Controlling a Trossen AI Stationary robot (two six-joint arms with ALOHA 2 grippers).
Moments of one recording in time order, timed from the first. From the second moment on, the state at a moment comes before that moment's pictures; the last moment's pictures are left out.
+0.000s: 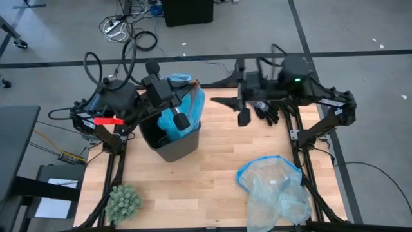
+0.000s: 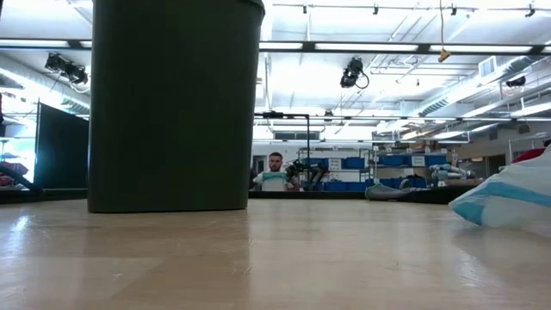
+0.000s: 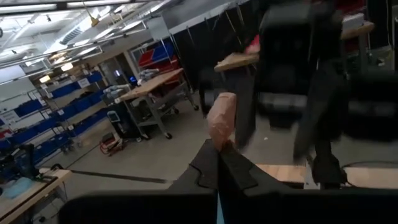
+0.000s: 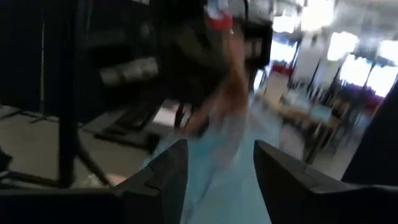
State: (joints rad) left arm -0.29 1.66 2.36 -0.67 -0.85 0.34; right arm 0.03 1.46 1.88 -0.19 0.00 -0.22
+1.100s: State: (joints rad) left arm -0.29 1.67 2.36 -0.52 -0.85 0.40; right arm -0.07 1.57 1.88 -0.23 -0.20 0.01
